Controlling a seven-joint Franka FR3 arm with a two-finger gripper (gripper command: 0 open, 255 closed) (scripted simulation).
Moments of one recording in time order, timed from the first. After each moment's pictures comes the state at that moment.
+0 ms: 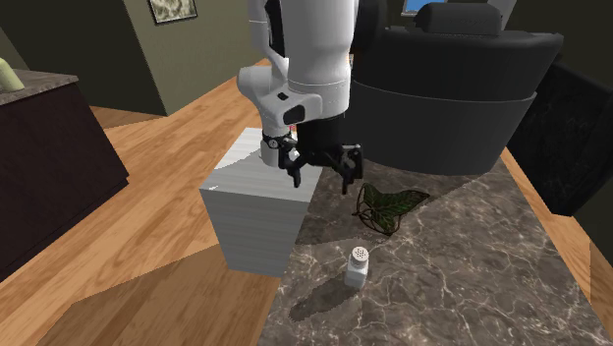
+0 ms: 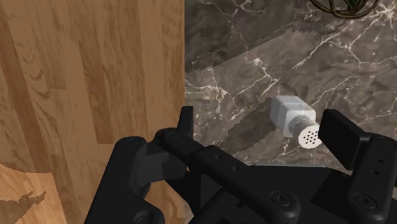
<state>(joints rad) 0.12 0.00 0.31 -1.98 0.05 1.99 0.50</state>
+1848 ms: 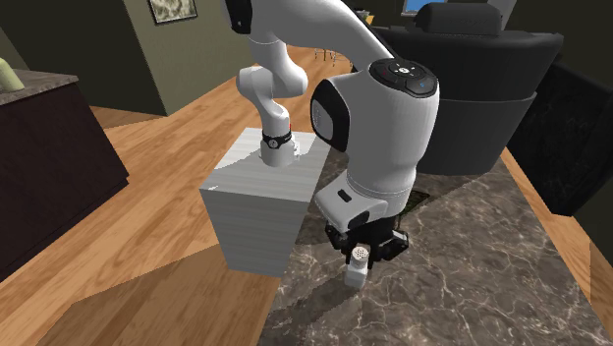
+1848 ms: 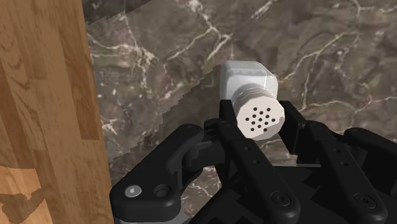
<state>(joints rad) 0.24 0.45 0.32 -1.64 -0.14 2.05 0.69</state>
